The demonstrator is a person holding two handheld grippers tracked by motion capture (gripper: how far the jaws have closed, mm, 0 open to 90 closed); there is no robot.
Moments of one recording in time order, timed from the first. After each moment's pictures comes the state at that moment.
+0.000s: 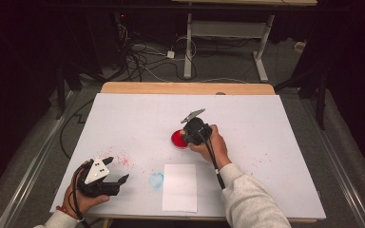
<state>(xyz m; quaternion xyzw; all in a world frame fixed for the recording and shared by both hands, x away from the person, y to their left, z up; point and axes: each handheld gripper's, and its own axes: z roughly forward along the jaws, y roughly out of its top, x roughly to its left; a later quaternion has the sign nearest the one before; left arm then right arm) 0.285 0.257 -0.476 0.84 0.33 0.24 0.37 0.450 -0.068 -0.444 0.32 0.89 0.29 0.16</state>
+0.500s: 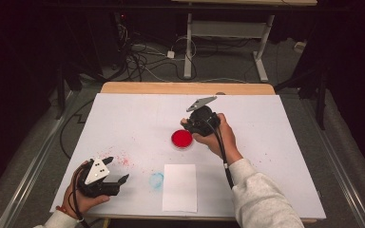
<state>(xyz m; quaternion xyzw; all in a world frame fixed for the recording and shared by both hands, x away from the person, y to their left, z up) 0.284 0.255 -0.475 0.84 0.32 0.25 0.37 0.434 -0.081 -0.379 0.29 0.88 0.35 0.18</state>
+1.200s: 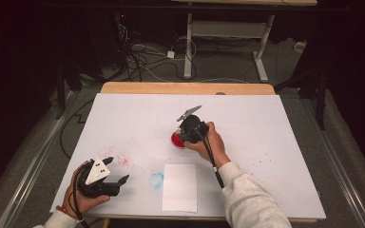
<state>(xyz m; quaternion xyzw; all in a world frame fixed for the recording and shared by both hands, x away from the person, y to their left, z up) 0.284 0.255 -0.476 0.84 0.32 0.25 0.36 0.449 -0.055 -0.434 0.30 0.90 0.29 0.14</state>
